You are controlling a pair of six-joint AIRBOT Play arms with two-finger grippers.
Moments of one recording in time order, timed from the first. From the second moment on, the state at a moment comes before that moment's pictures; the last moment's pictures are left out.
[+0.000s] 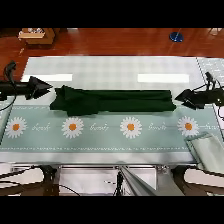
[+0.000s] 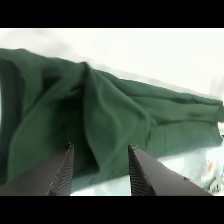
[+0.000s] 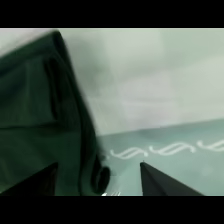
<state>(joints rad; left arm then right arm) 0.45 -1.41 1.06 0.63 -1.23 -1.09 -0.44 -1.46 0.98 -0.98 1.07 1.26</state>
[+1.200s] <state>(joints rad) -0.08 -1.35 1.06 0.47 -1.08 -1.21 -0.35 -1.07 1.13 -0.79 1.33 1.27</state>
